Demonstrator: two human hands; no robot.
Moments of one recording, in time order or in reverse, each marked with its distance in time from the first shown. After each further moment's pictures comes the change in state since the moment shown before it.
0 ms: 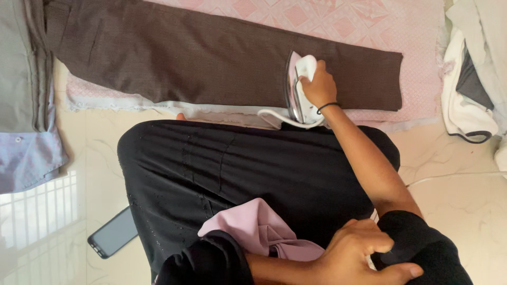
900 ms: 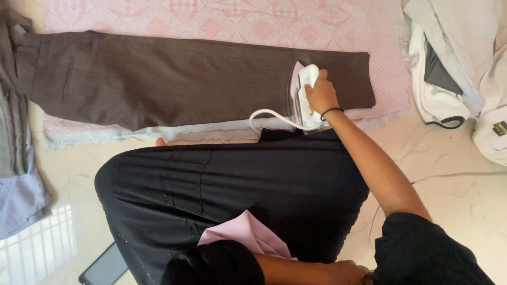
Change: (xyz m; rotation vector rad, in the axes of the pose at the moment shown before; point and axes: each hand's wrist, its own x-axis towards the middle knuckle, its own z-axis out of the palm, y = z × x) left_hand -0.025 -0.168 0.081 0.102 -0.989 -0.423; right_hand 0.016 0.087 -0.034 0.097 -0.047 0.188
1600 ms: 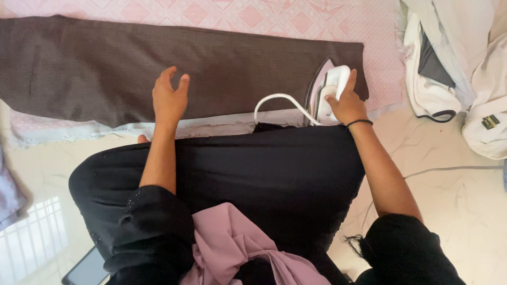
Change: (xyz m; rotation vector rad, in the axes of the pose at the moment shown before) left_hand -0.275 -0.020 -0.389 0.371 1.727 -0.343; right_hand -0.025 0.105 -0.052 -0.300 -0.012 0.036
